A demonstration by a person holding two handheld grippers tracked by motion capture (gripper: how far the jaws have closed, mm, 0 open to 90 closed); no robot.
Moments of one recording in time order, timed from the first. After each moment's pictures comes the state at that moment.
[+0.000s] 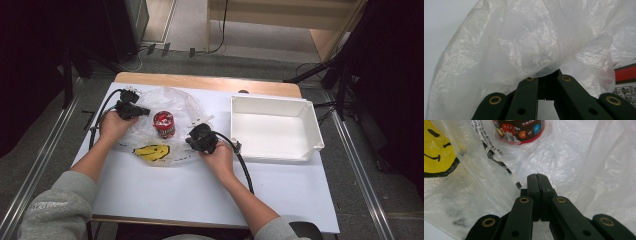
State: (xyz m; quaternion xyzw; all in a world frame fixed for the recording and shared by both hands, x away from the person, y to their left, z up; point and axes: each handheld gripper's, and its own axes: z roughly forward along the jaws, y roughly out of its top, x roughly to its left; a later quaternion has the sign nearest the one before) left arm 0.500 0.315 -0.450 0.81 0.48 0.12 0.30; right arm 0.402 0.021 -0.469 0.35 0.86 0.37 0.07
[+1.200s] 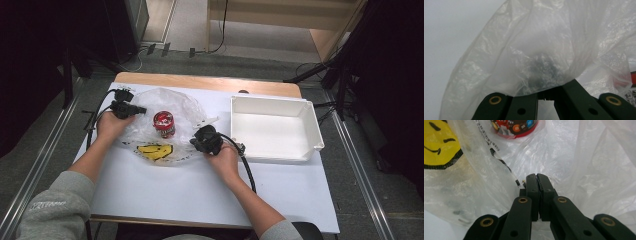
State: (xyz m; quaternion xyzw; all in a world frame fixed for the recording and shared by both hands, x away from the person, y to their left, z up) left arm 0.502 0.328 -0.453 0.79 0.51 0.11 0.33; right arm 0.400 0.007 -0.470 0.35 0.86 0.37 0.07
